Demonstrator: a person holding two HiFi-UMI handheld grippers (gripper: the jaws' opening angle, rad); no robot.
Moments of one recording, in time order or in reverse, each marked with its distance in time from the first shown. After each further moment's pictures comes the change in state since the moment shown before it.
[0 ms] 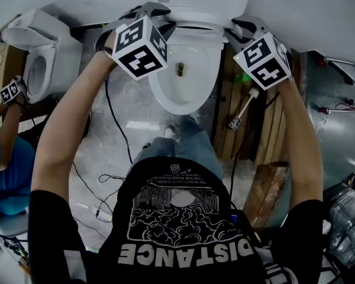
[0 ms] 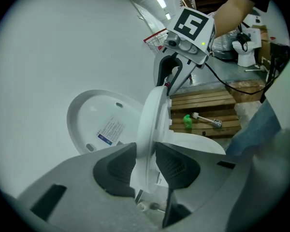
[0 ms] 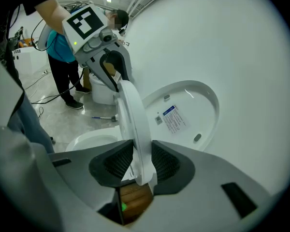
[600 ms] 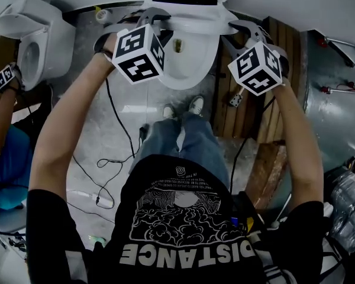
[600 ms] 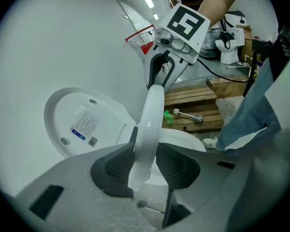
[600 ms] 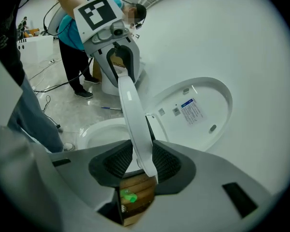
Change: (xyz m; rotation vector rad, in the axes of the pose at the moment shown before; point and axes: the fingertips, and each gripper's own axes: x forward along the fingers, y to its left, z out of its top) left arm -0.006 -0.113 -0.032 0.082 0.008 -0.136; right arm -0.014 0.102 -0.043 -0.092 0.070 0.023
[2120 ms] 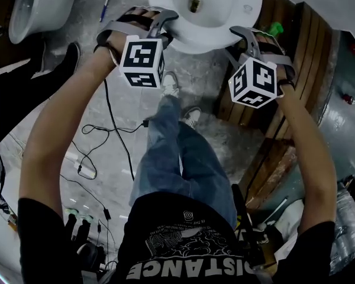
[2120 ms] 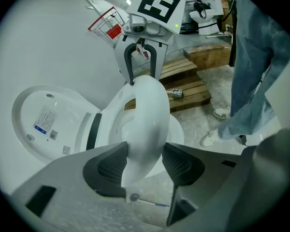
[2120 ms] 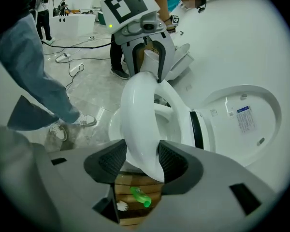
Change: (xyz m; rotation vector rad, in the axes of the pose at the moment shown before) left arm 0.089 -0.207 -0.097 0.223 0.131 -0.040; right arm 0.081 0.214 -0.091 -0.360 0.022 0.190
